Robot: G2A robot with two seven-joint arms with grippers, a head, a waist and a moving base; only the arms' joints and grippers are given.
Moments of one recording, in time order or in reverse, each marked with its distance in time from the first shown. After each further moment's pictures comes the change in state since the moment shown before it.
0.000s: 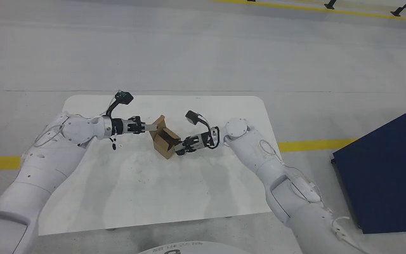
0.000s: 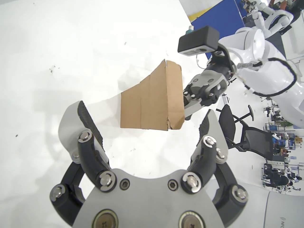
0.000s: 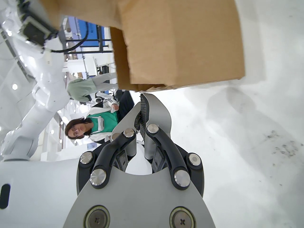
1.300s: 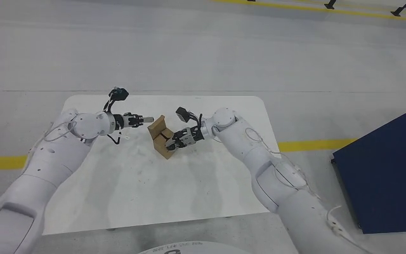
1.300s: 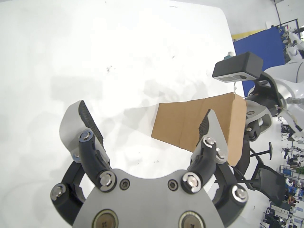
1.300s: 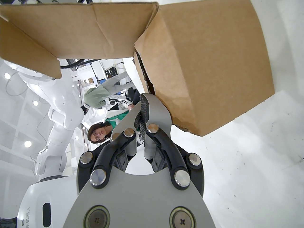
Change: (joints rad) left arm -0.067 -0.047 0.072 0.104 0.112 0.241 0.134; right arm 0.168 -0.145 -0.143 0.253 0.038 0.207 -0.025
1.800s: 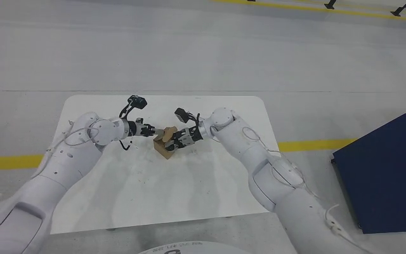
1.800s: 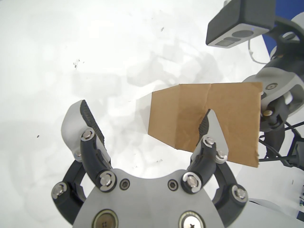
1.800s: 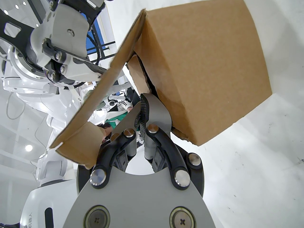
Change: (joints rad) left arm 0.007 -0.031 0.095 -0.041 0.167 -0.049 0.026; right arm 0.021 -0.031 -0.010 0.056 -0.016 0.008 0.003
